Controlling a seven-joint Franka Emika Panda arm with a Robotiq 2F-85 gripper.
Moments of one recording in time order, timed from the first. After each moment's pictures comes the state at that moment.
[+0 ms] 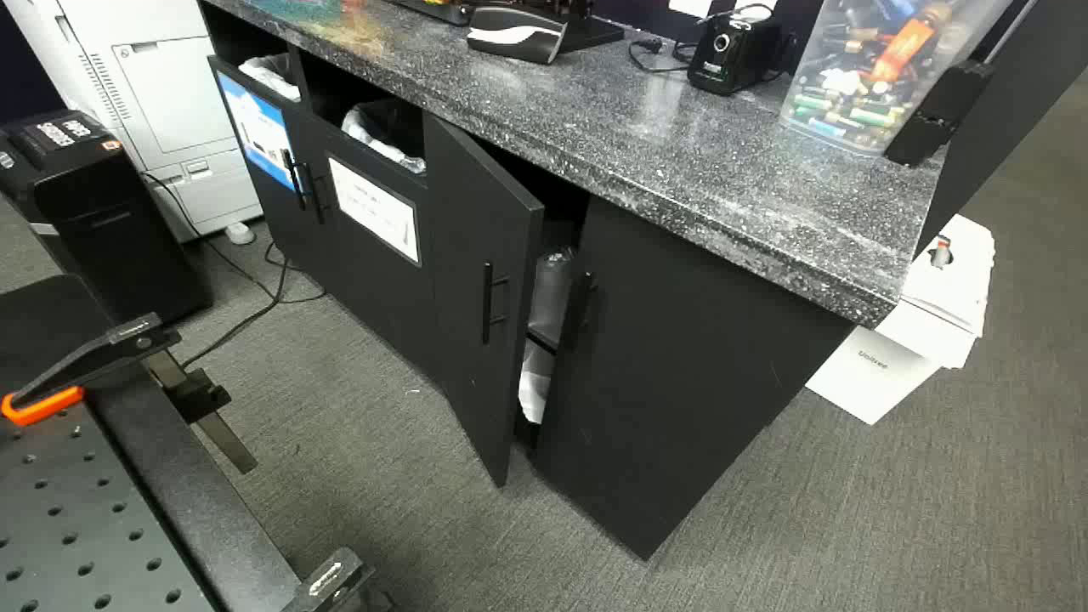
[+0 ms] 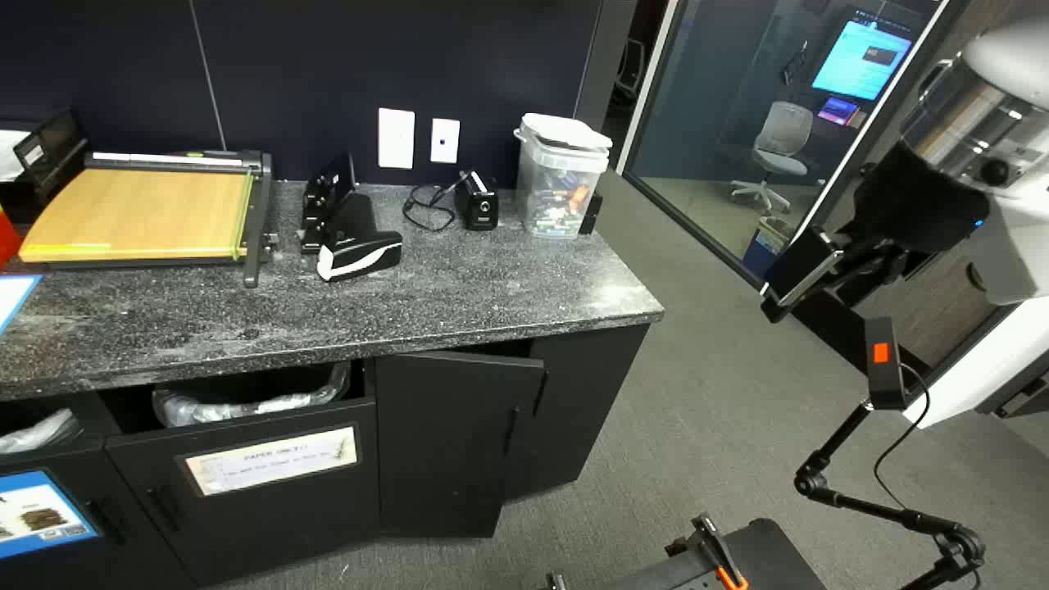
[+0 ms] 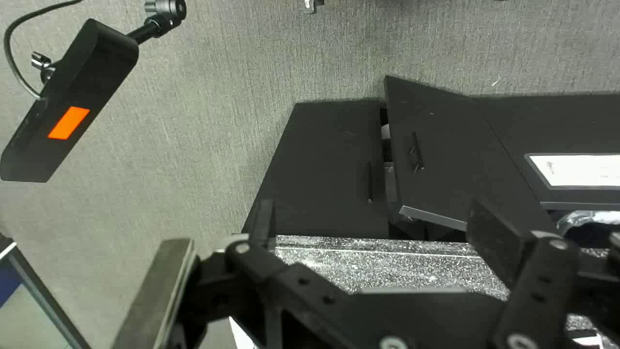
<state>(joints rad) -0.05 -0.76 0.05 -2.48 -0.15 1.96 0.05</state>
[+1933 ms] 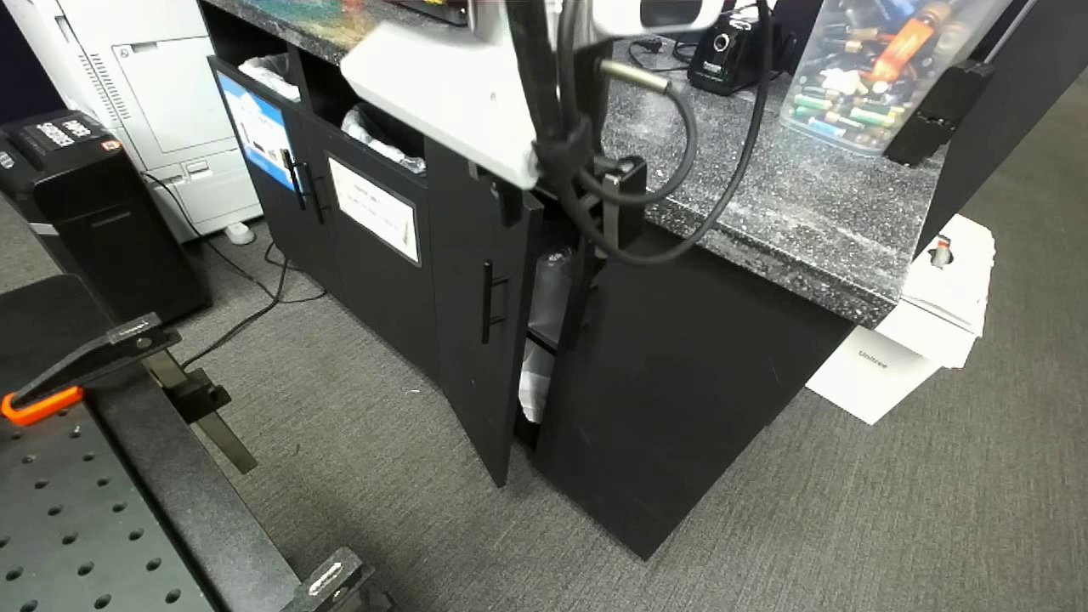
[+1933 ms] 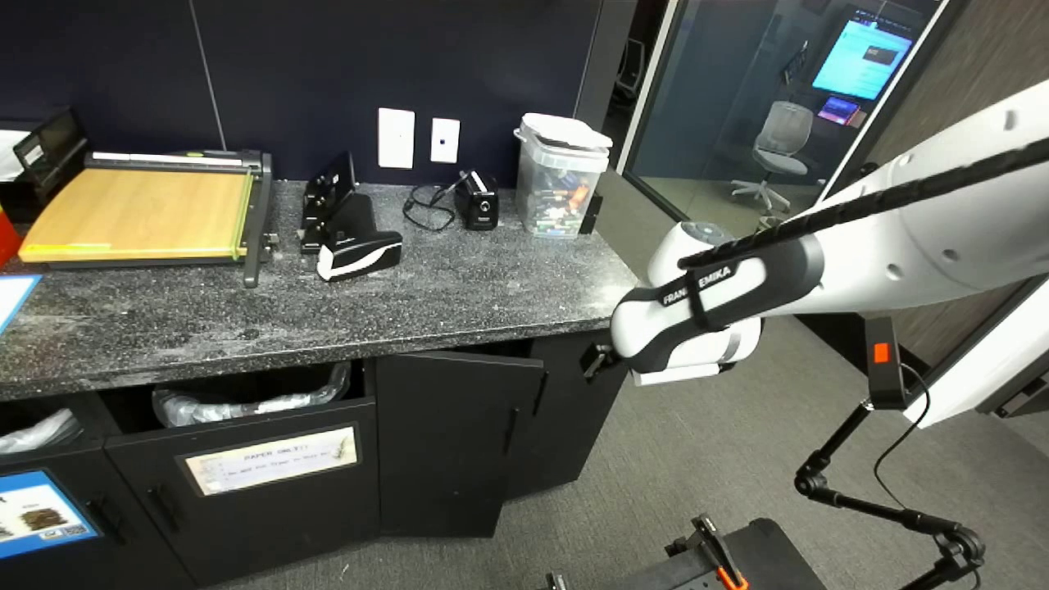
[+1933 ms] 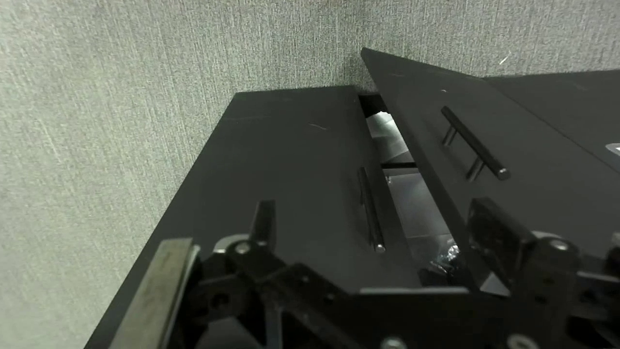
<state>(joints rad) -0.05 0.42 -0.03 -2.17 -0.05 2.79 -0.03</state>
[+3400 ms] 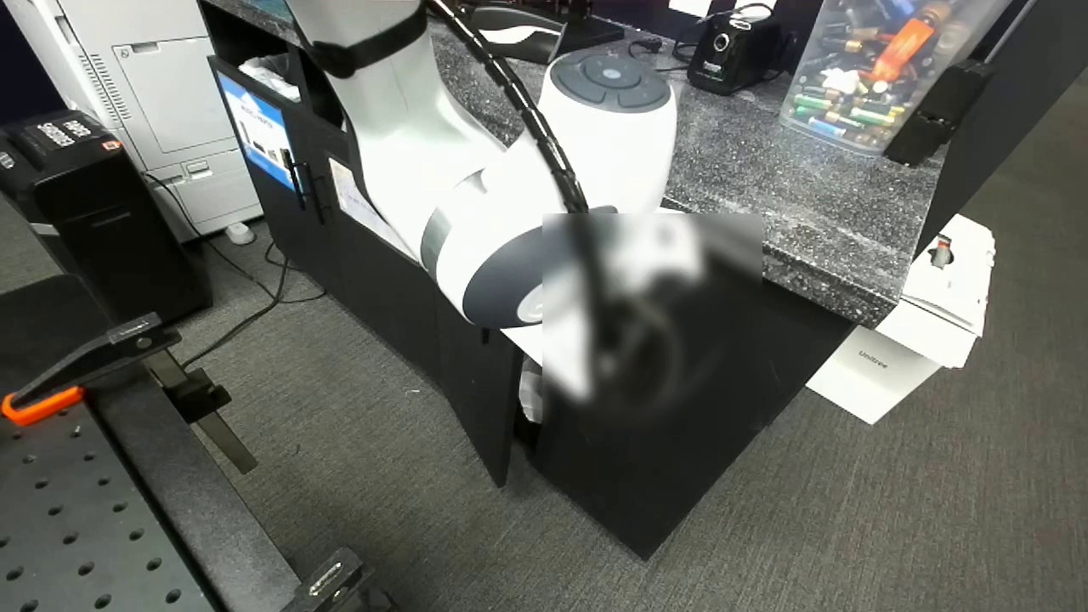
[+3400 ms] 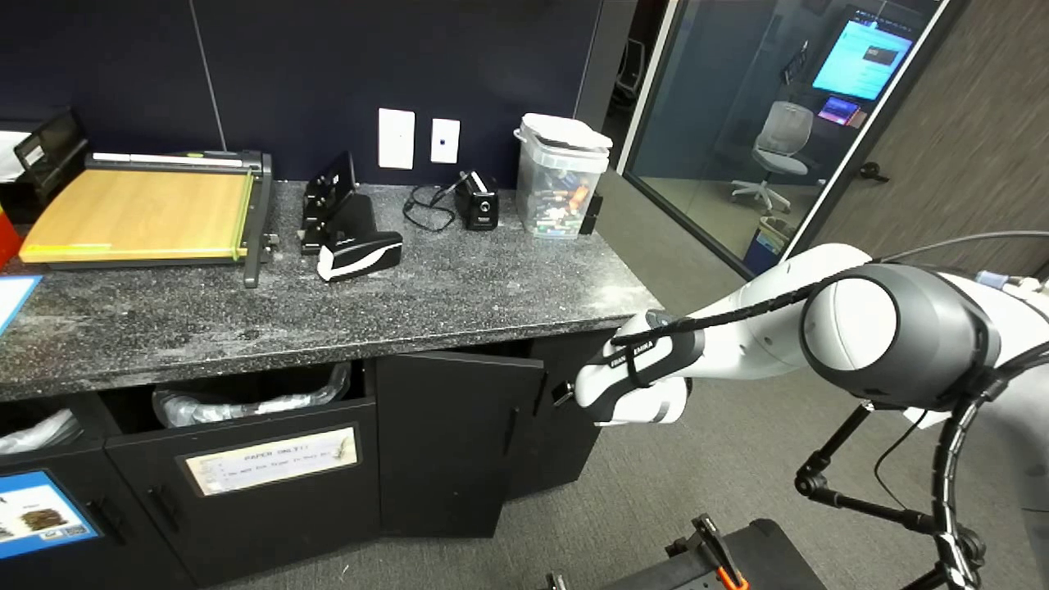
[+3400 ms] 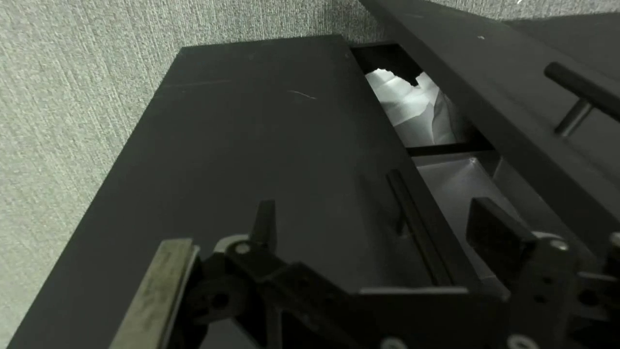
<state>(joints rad) -0.26 1.01 0.15 -1.75 -0.05 3.06 -0.16</state>
